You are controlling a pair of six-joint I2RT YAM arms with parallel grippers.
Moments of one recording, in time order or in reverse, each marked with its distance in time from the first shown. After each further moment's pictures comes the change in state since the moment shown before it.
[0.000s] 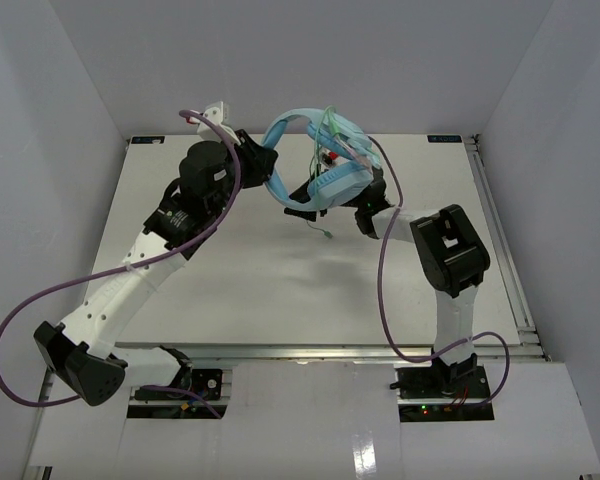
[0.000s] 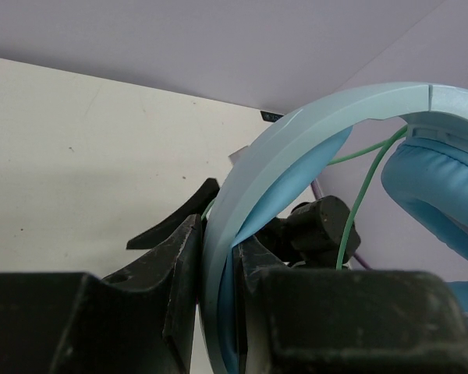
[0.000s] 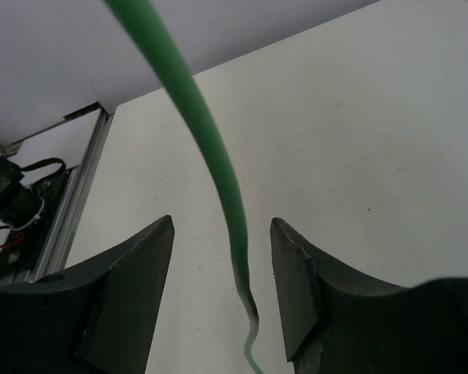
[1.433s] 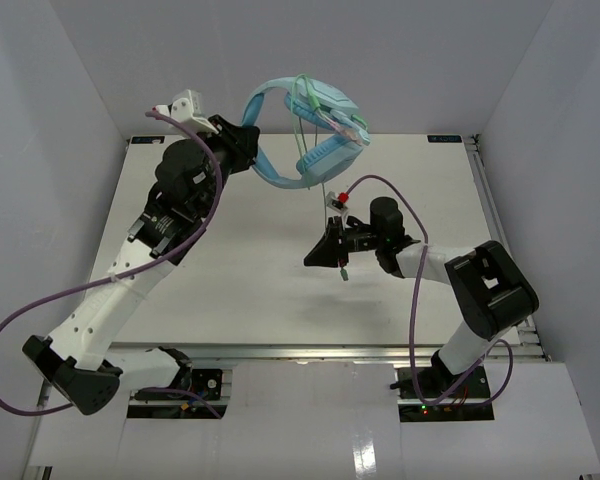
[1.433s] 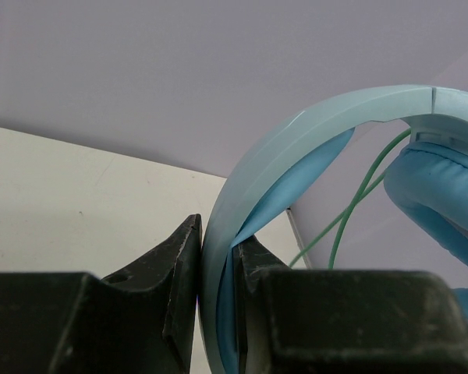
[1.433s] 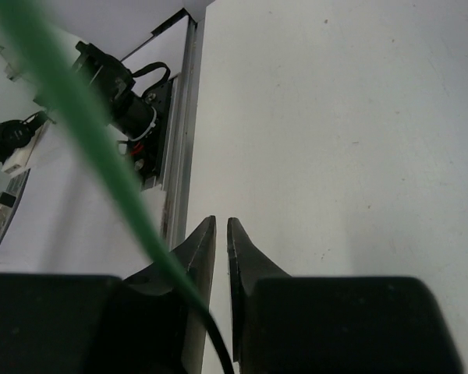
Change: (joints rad) left arm 0.000 -0.055 0.033 0.098 -0.146 0.018; right arm 0.035 -0.380 -0.456 -0.240 -0.108 -0.057
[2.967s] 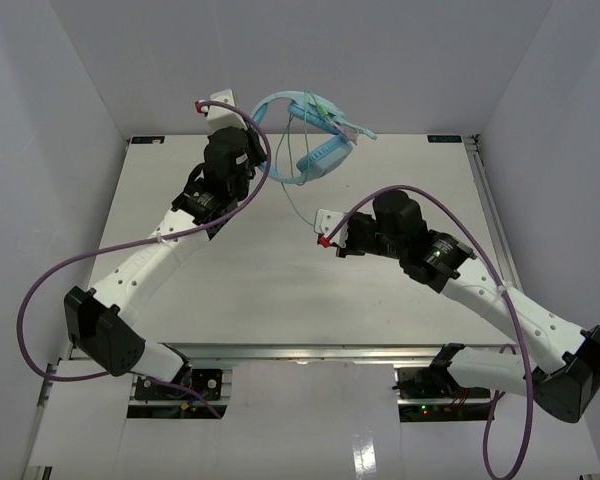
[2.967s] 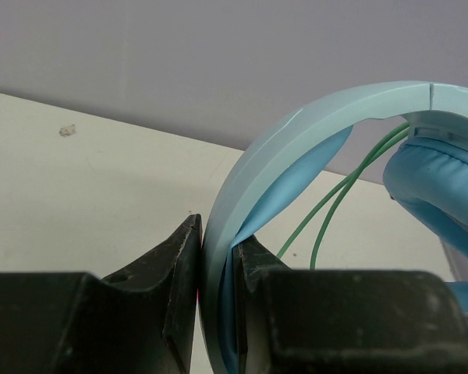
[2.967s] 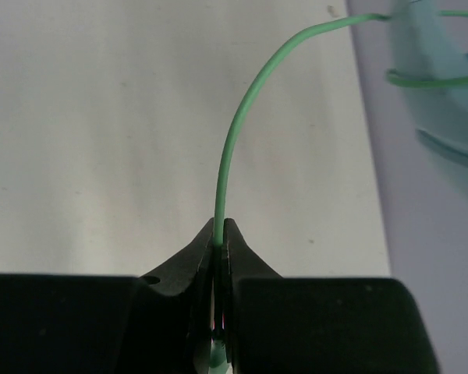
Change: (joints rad) left arm 0.019 0.232 0.021 0.046 -0.207 0.171; right arm 0.283 -0.521 0.319 -1.080 0.851 -1.104
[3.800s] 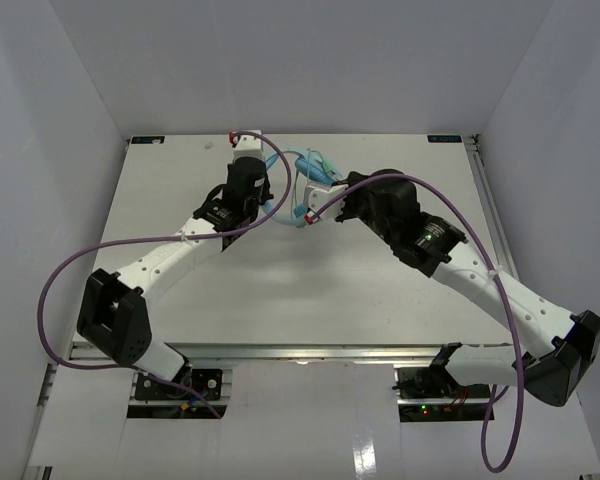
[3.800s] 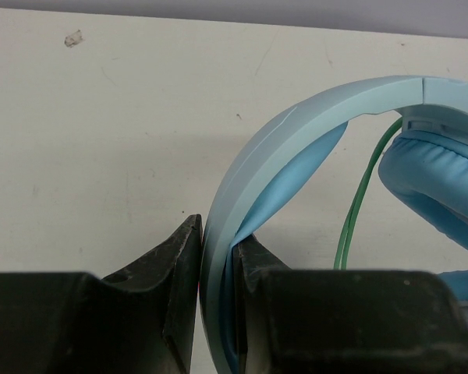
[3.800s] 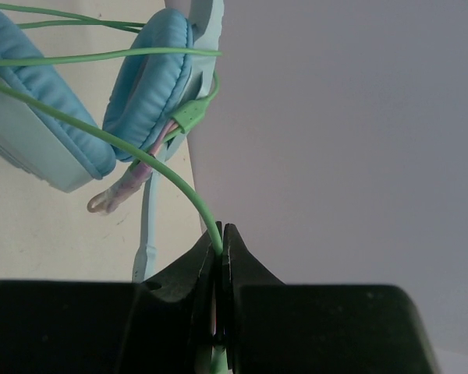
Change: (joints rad) left arm 0.006 0.059 -0.236 0.025 0.060 0.118; right arm 0.009 0.101 0.173 0.087 0.535 -0.434
